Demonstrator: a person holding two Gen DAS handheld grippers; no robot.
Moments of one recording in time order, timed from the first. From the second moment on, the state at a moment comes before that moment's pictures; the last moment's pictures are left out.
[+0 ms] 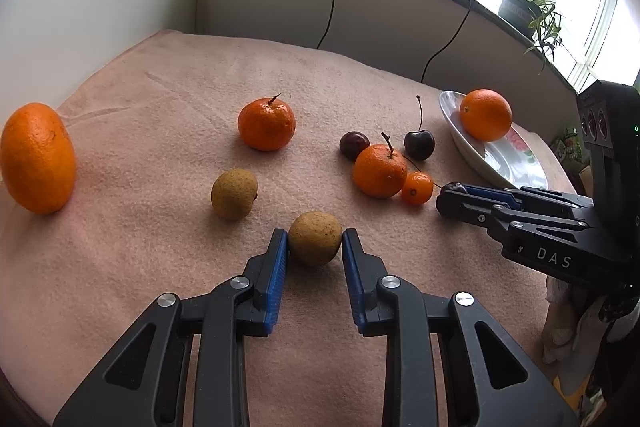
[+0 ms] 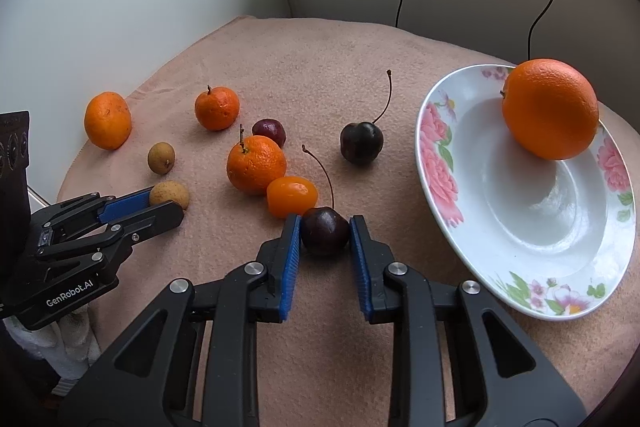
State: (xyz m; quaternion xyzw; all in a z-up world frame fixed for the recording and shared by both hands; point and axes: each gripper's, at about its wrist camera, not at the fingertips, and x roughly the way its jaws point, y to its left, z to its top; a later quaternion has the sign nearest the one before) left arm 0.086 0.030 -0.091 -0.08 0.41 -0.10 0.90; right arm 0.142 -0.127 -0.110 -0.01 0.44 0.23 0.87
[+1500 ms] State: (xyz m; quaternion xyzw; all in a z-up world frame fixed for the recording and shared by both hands) left arm 0.118 -0.095 -0.051 -0.05 0.37 -0.23 0.90; right arm 0.127 -0.278 -0.080 0.07 0.38 0.08 0.92
